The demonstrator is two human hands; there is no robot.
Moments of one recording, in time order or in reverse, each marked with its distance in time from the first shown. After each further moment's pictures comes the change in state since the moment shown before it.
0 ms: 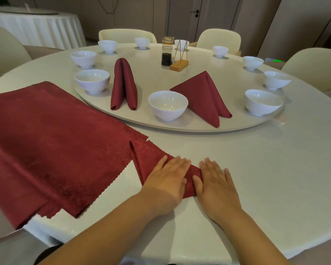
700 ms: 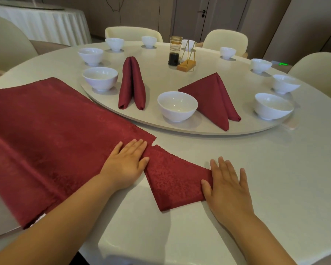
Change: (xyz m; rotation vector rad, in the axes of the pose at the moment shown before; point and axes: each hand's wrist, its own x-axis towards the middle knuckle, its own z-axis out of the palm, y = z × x) left_hand -0.011 -0.100 -0.016 0.138 -0.008 -0.281; right_hand 0.001 -0.008 -0.006 -0.091 0.142 0.015
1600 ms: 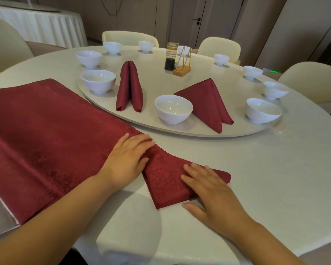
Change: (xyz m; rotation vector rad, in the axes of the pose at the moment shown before) left_hand -0.004 0.002 -0.010 -0.116 0.432 0.303; right_hand -0.009 0.012 0.012 0.106 0.249 -0.586
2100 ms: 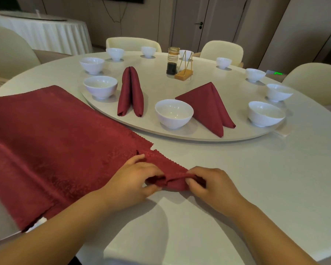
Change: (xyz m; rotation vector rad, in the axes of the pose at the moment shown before) left_hand -0.012 0.021 -0.001 -0.359 -0.114 0.120; right_hand 0.031 0.011 -0.015 0.454 0.045 0.140
